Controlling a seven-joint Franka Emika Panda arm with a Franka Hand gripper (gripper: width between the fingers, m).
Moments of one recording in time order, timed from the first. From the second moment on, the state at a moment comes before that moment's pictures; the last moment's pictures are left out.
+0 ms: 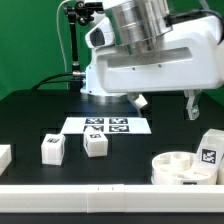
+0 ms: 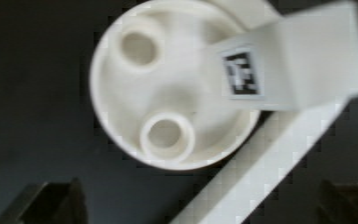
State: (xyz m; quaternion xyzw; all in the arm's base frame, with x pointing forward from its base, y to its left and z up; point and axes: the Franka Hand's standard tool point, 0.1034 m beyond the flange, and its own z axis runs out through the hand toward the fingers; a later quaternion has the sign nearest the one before) arm 0.617 0.038 0.105 -0.95 0.27 0.05 0.12
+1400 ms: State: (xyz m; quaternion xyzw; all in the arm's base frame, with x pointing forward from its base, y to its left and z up) arm 0.584 0.000 0.071 -0.99 -0.15 -0.01 0.01
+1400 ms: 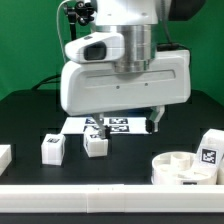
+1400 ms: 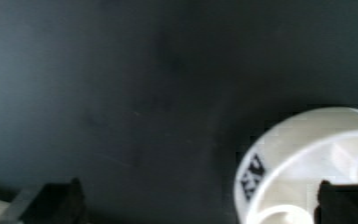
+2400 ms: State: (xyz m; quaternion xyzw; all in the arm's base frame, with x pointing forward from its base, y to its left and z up) arm 0.537 -0.044 0.048 -1.00 -0.08 0.05 -0.01
